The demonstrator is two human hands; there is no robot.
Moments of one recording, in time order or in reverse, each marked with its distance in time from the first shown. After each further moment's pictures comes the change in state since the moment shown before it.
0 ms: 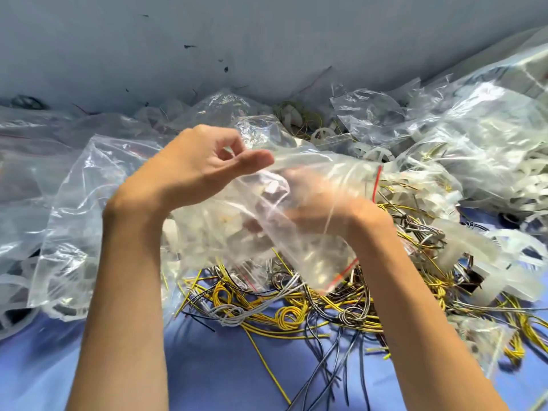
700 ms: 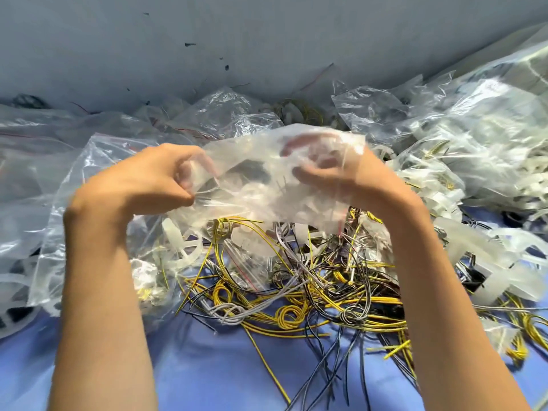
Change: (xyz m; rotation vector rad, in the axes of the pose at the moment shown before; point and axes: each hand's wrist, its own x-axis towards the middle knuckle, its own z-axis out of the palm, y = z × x) left_hand -0.011 -0.035 -0.021 0.156 -0.145 -0.247; right_hand -0.015 0.035 -0.018 0.528 0.336 0.050
